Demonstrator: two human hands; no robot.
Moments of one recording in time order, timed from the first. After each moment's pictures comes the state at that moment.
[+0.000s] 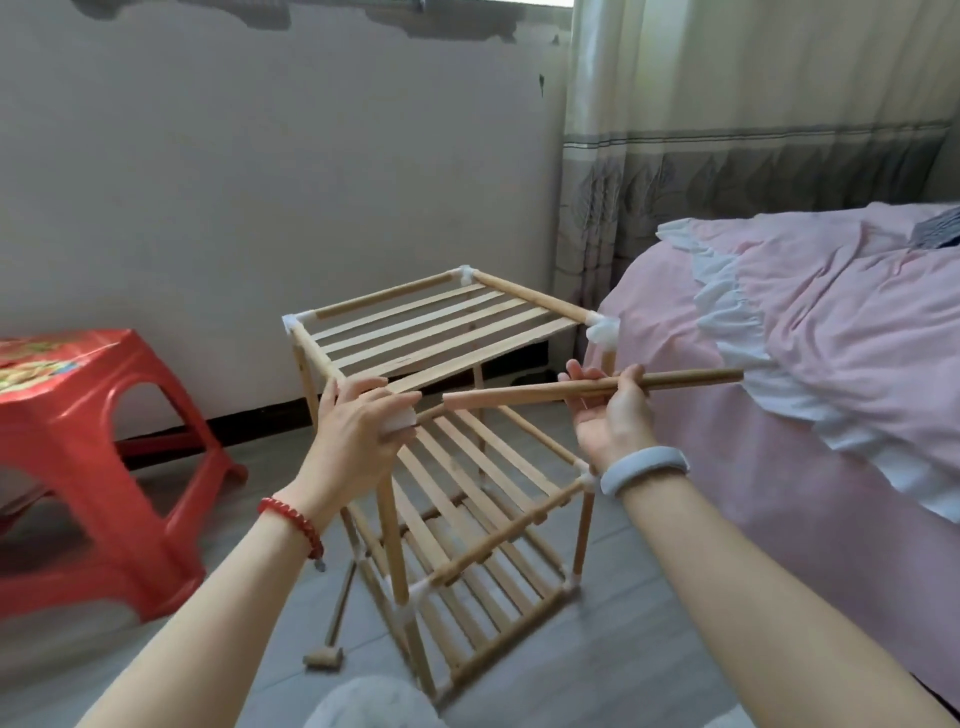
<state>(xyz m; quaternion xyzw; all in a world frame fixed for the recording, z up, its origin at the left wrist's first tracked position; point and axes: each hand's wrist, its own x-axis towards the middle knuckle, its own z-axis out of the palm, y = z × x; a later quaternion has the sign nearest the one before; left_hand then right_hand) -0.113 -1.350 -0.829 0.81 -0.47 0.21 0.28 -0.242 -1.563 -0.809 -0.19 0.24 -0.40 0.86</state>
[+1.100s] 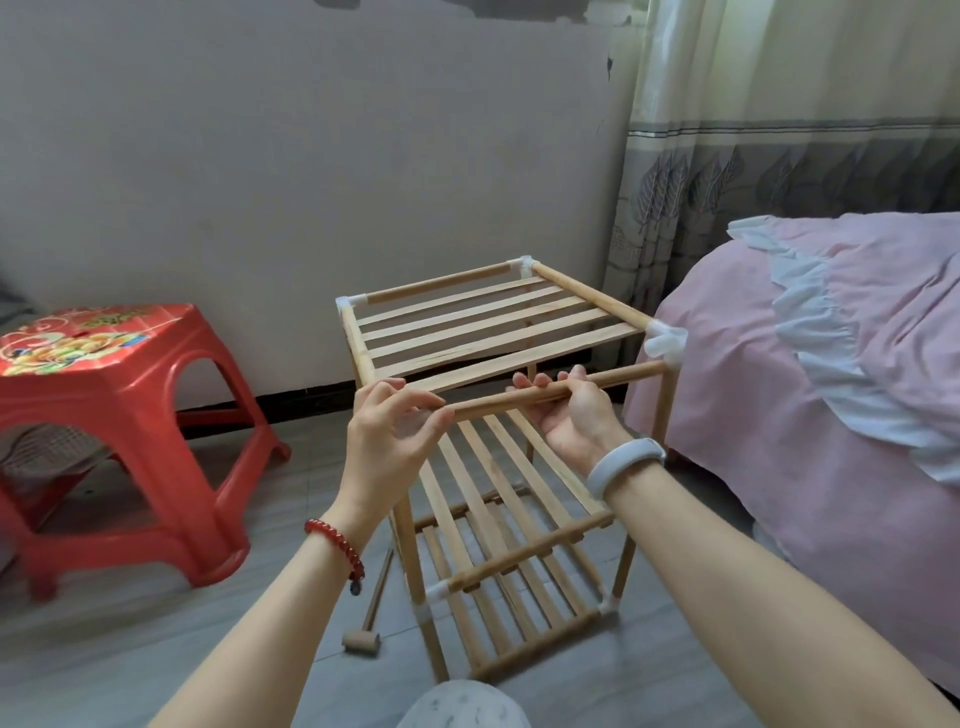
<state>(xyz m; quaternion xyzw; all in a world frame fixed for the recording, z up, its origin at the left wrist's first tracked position) -0.102 -1.316 -0.846 0.75 -0.36 0.18 0.52 -0.170 -1.503 -0.823 -0.28 0.19 -0.20 0.92</state>
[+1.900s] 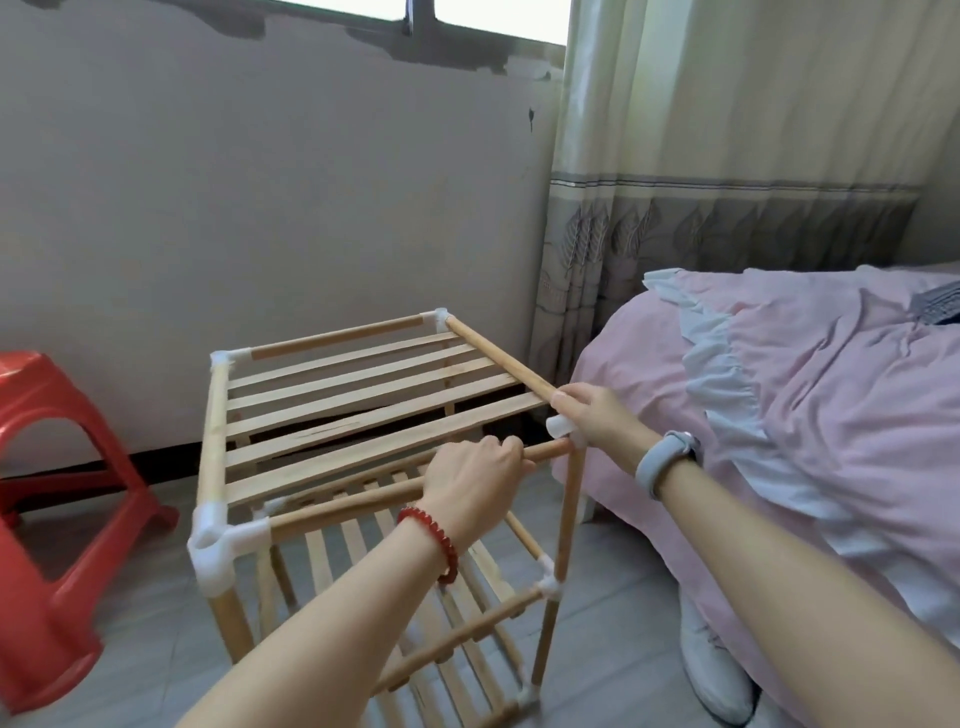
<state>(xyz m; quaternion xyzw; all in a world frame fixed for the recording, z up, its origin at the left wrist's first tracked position) -0.130 -1.513 -0.812 0.87 -0.47 0.15 0.03 -0.183 -1.667 -0.786 -0.83 0.23 -0.19 0.47</state>
